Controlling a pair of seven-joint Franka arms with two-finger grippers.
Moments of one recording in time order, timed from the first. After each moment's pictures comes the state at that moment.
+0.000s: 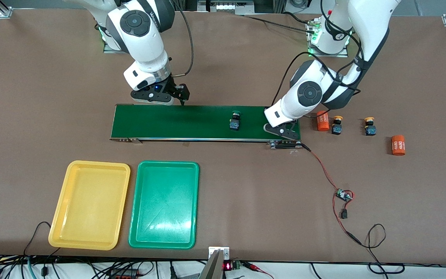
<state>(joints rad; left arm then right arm) 0.00 0.42 -0.54 -2.06 0.02 2.31 -0.27 0.59 0.07 0.05 -2.08 -0.05 2.23 0.82</state>
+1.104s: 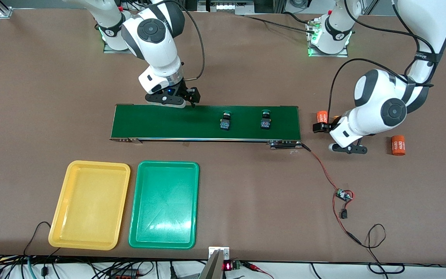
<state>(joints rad) 0.35 0.34 -0.52 -2.05 0.00 2.14 -0.11 0.64 0.14 0.05 -2.08 -0.05 2.32 0.87</state>
